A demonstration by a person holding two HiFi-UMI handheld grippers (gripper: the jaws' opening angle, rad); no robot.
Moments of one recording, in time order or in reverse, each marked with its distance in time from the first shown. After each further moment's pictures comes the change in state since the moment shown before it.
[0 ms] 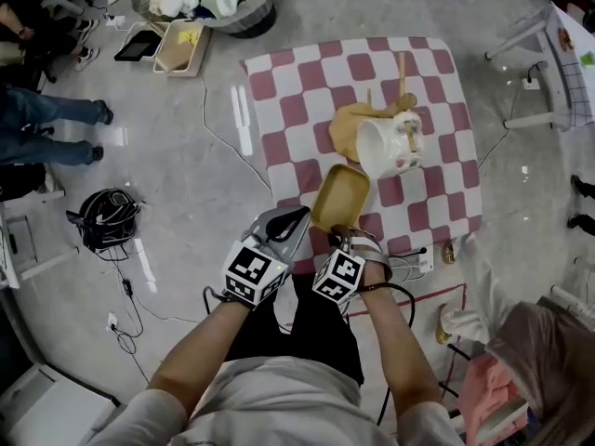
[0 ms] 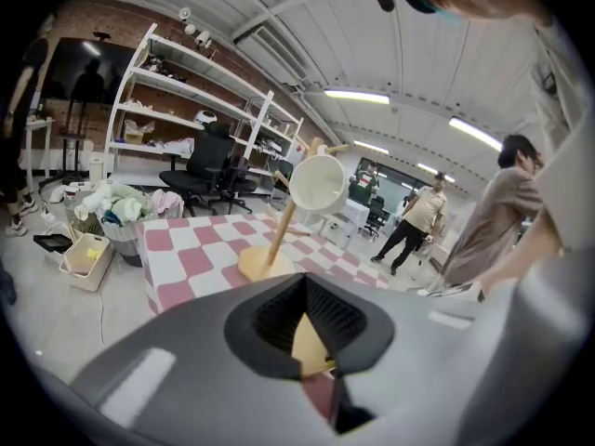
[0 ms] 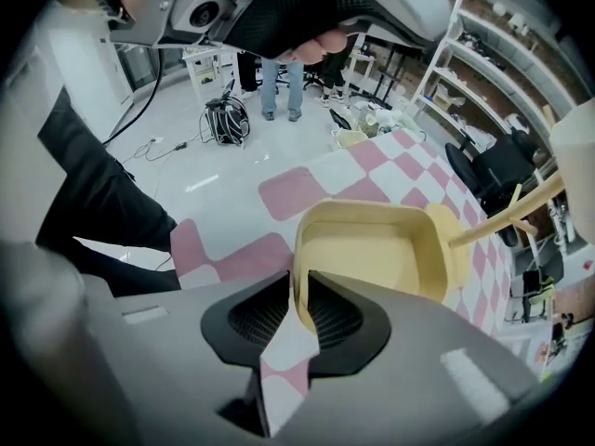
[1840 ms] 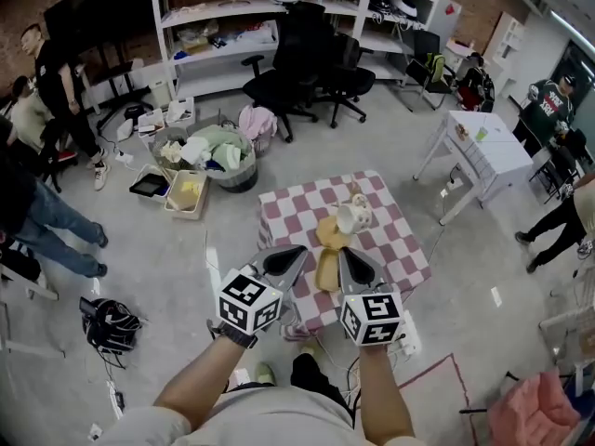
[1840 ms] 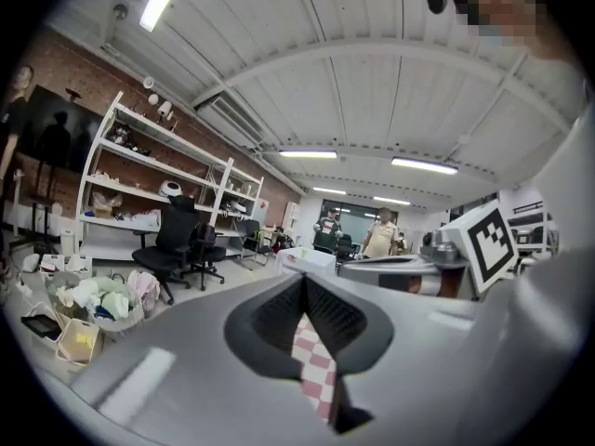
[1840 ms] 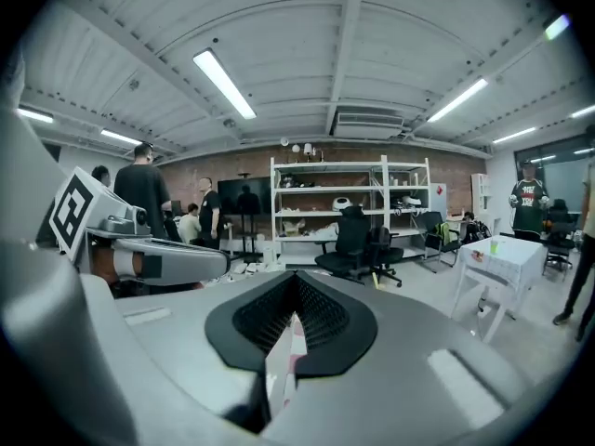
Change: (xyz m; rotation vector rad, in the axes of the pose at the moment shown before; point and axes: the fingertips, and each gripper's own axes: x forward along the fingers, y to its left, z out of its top) left arm -0.231 -0.096 0.207 0.196 -0.297 -0.156; right arm -0.429 -0.044 0.170 0.774 -0.947 -0.596
